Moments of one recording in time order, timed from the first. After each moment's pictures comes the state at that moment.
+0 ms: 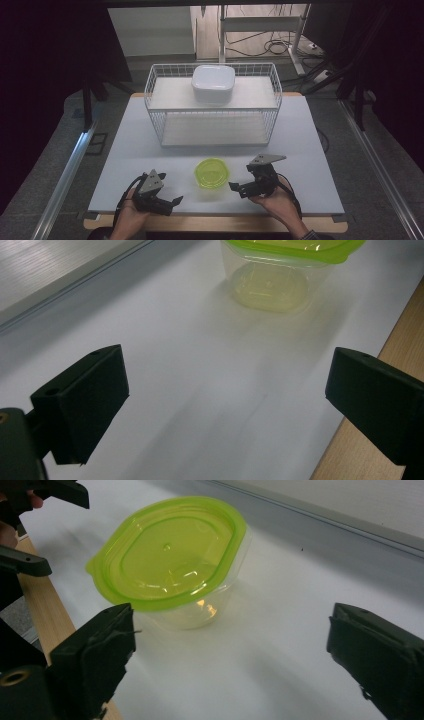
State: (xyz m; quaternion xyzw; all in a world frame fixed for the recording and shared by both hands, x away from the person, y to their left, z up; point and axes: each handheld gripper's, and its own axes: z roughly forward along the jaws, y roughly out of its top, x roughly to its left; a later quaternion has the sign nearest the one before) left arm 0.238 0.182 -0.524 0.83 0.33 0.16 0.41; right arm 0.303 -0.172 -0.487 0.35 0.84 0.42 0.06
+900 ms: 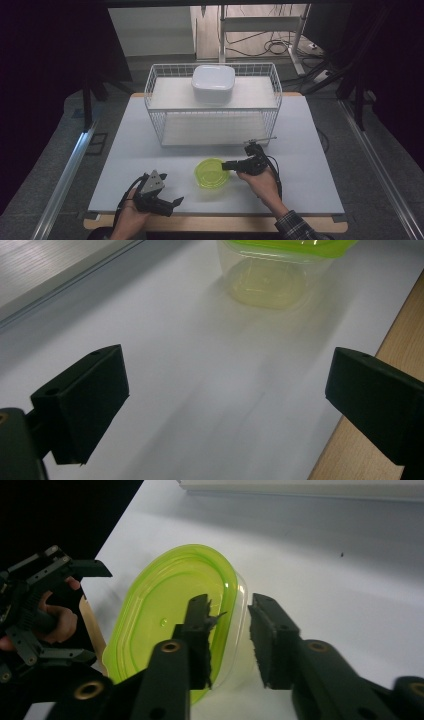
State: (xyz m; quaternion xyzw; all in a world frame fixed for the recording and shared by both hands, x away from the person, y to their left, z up) left arm 0.238 0.180 -0.525 0.84 0.33 0.16 0.41; right arm 0.364 -0.151 -0.499 0.45 0.77 0.43 -0.12
